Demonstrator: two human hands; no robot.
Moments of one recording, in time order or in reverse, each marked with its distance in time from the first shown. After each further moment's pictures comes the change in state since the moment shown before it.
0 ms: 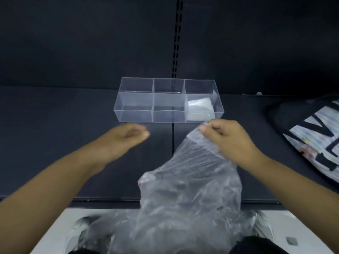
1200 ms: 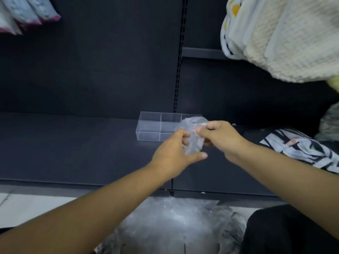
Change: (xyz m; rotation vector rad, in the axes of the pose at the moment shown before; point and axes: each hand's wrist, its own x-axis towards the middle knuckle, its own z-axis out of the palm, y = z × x) left_hand -0.137 0.109 0.078 0.192 0.193 0.380; right_hand -0.090 -0.169 -0.064 0.126 0.014 0.202
